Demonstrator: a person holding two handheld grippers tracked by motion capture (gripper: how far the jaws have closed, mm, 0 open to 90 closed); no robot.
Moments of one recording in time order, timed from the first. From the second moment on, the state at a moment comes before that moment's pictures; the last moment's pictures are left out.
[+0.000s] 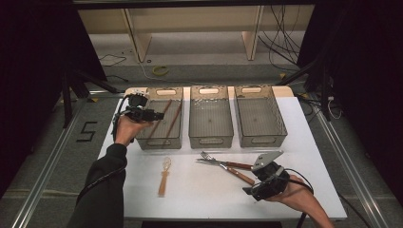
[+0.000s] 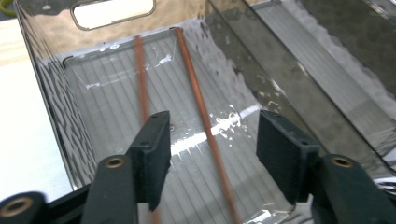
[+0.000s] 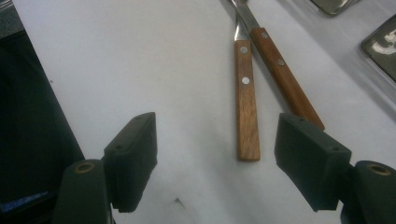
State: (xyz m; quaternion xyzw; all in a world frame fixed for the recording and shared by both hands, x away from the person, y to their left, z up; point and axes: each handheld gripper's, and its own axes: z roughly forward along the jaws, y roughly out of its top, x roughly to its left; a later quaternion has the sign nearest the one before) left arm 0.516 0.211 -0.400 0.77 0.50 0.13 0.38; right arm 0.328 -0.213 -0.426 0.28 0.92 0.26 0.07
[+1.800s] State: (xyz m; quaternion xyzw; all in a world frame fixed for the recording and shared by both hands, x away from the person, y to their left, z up) left arm 0.395 0.183 -0.434 0.83 0.46 0.07 0.32; right arm 0.331 -0.218 -0.431 0.29 0.91 0.28 0.09
